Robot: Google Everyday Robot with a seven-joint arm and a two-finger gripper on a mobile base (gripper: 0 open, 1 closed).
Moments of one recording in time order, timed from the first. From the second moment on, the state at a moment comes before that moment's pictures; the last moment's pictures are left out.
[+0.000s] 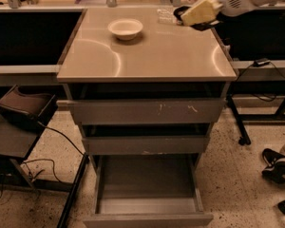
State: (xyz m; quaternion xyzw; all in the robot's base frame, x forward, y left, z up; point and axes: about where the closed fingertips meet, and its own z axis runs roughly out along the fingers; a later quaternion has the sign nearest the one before) arm 0.669 -0.144 1.016 -0.40 0.78 0.13 0.46
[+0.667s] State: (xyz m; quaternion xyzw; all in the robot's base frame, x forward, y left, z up) arm 0.552 -0.155 1.047 -0.38 0.79 0.10 0.46
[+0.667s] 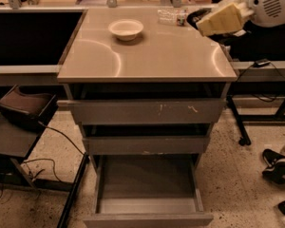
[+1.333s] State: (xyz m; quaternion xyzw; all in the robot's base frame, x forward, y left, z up) arm 0.554 -0.148 1.014 -0.37 0.80 0.10 0.46
